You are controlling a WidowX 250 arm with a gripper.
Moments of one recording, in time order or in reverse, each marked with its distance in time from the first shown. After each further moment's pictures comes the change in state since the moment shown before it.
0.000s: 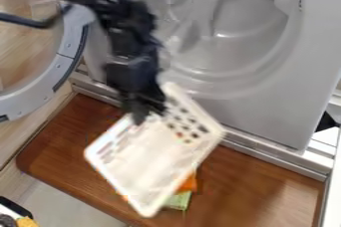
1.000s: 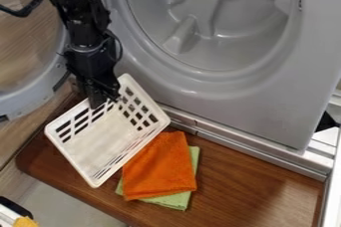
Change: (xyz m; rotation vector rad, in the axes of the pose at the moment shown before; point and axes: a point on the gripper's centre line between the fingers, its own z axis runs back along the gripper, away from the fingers) arm -0.004 0.077 -0.028 0.099 0.090 -0.027
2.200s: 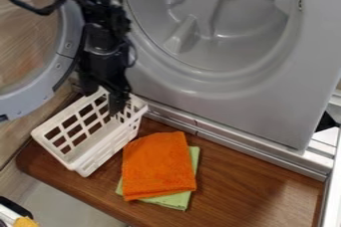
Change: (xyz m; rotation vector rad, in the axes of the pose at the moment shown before) arm 0.018 -0.009 -0.004 0.097 0.040 -0.057
